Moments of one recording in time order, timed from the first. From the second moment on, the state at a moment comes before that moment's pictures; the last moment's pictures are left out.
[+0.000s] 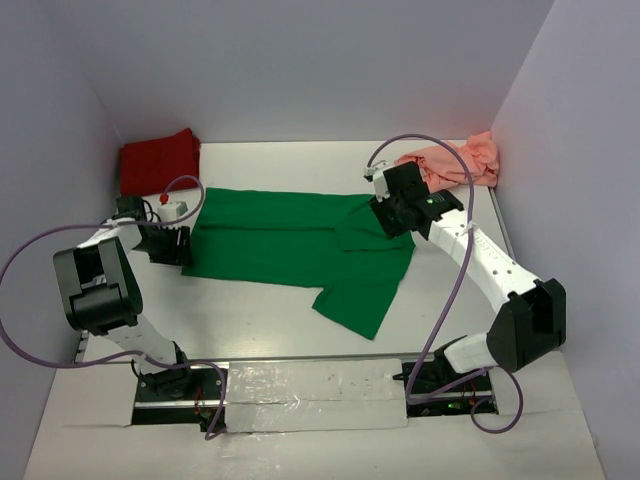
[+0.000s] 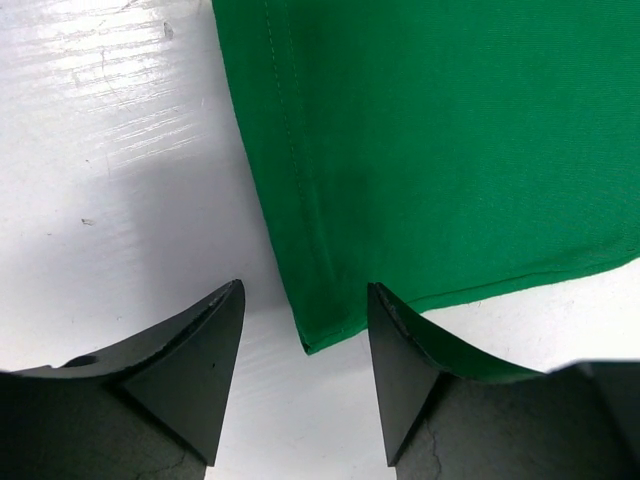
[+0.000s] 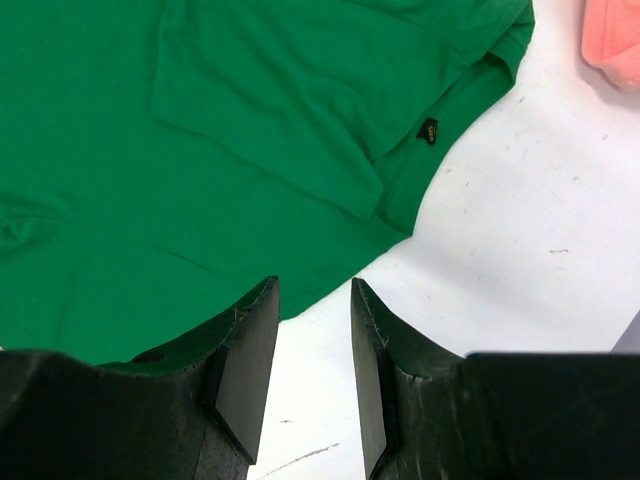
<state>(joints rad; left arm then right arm) 0.27 1.70 0.98 -0.56 0.40 0.44 0.41 1.39 1.21 -0.74 0.12 -0.17</state>
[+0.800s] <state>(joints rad) 0.26 1.65 0.93 -0.60 0.39 0.46 0.40 1.32 1.21 -0.75 0.12 -0.17</state>
